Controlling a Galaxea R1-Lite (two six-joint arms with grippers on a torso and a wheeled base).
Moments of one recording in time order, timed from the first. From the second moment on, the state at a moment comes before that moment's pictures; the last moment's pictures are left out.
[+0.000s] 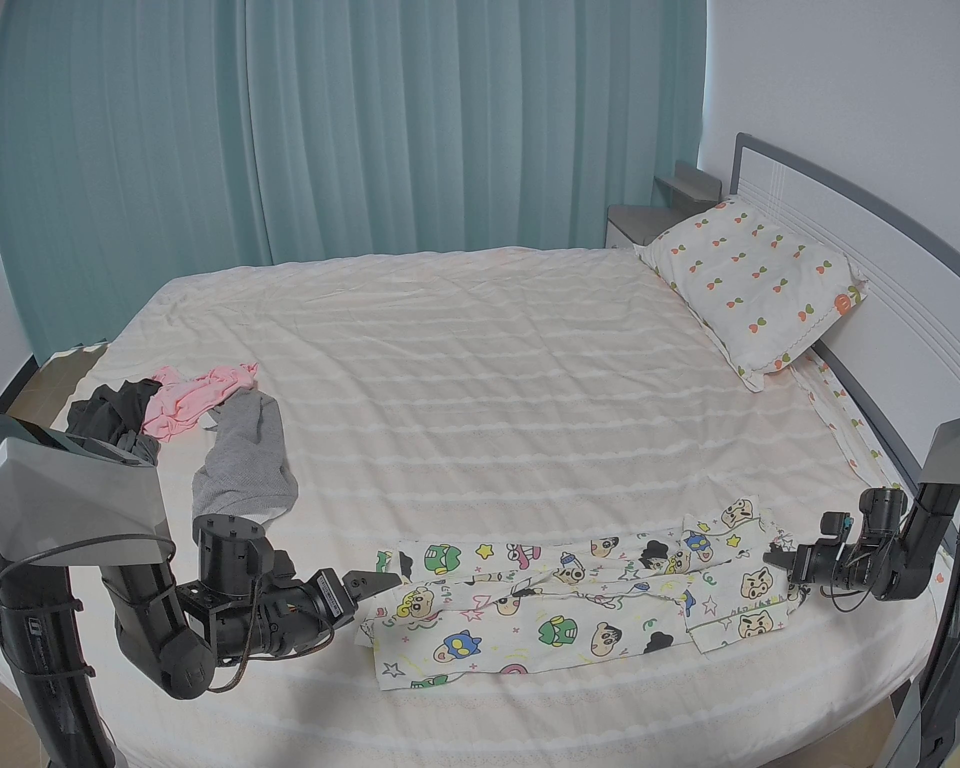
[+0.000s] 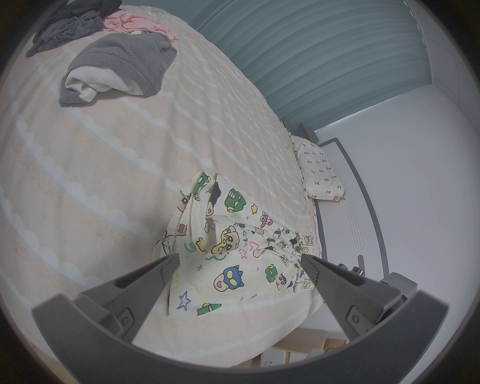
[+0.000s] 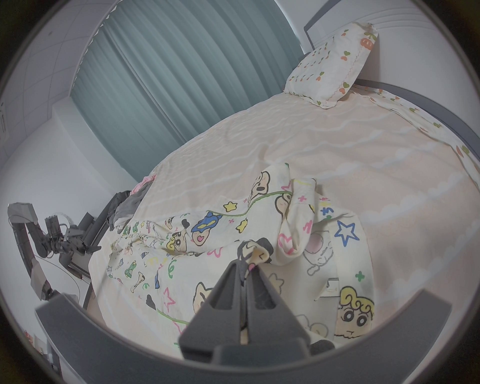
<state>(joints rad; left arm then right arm) -0.32 2.17 -0.31 -1.26 -0.33 -0.89 -0.33 2.38 -0.57 -1.07 0.70 -0.03</state>
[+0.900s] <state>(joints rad) -0.40 2.22 -0.35 -1.21 -0.15 -0.85 -0.21 2.19 -0.24 -1.39 0.55 0.39</state>
